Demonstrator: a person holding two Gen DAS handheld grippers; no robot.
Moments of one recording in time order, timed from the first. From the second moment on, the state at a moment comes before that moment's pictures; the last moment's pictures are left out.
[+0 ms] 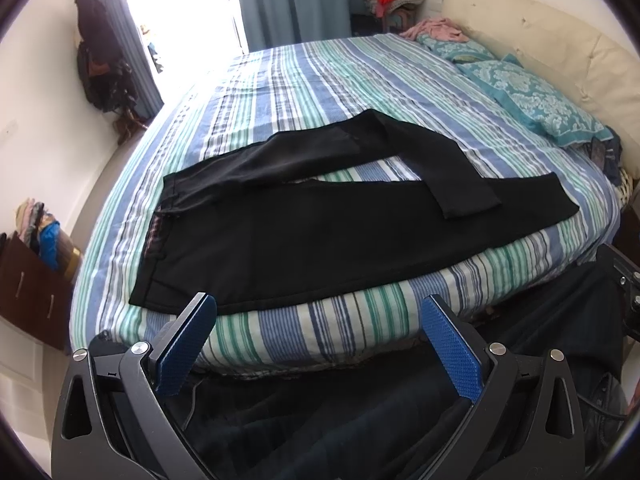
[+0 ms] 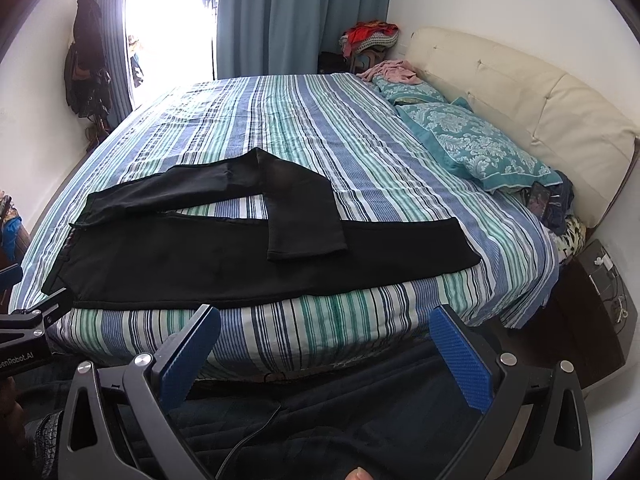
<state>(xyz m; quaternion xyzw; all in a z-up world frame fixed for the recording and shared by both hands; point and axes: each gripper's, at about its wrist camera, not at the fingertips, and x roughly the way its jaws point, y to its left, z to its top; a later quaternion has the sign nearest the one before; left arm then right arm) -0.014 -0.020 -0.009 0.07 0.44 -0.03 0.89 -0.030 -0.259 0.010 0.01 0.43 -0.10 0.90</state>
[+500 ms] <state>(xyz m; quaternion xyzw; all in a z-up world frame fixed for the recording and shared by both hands) -0.012 -0.020 -0.011 0.07 0.45 -0.03 0.89 -0.027 -0.259 0.007 0.00 0.44 -0.10 0.89</state>
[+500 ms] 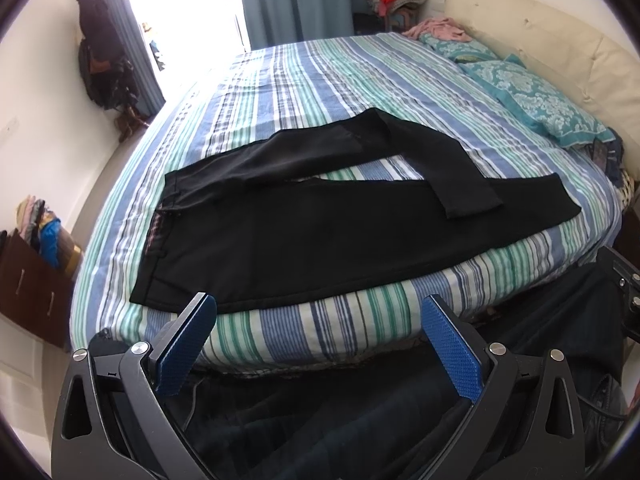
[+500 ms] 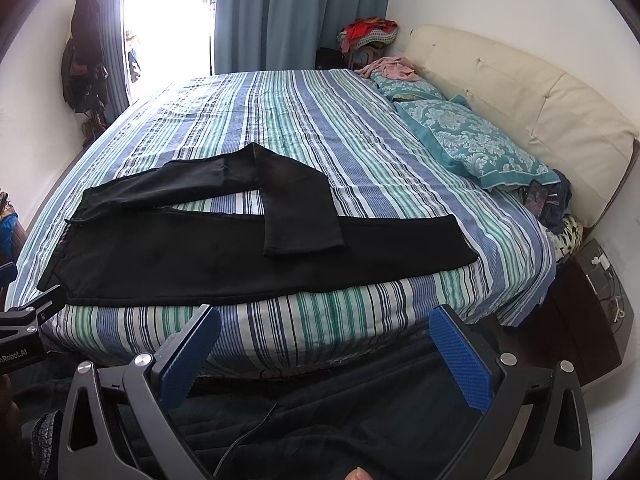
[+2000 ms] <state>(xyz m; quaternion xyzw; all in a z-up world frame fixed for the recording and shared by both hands) -0.010 -0.015 -0.006 0.07 0.44 -0.03 0.90 -0.021 -0.253 -0.001 0.00 0.45 -0.08 0.89</state>
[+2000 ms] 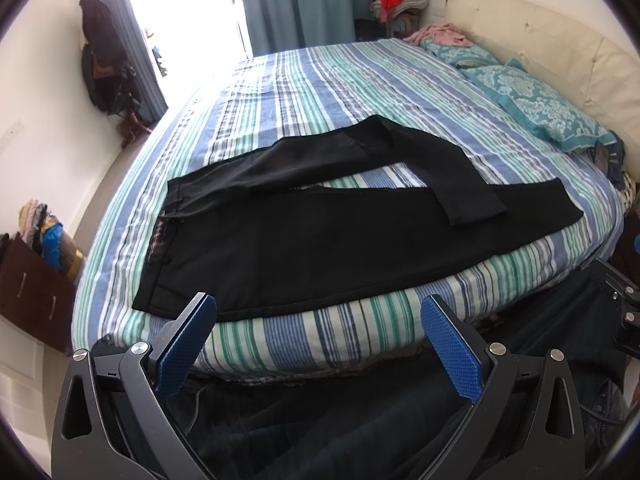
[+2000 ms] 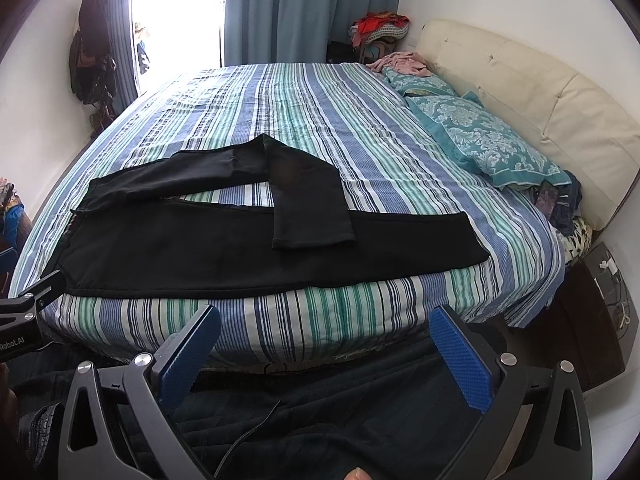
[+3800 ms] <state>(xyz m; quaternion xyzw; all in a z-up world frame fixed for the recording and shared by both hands) 0.085 0.002 -0.043 0.03 0.46 0.03 0.89 0.333 -0.400 -0.089 -0.28 0.37 -0.05 0.89</state>
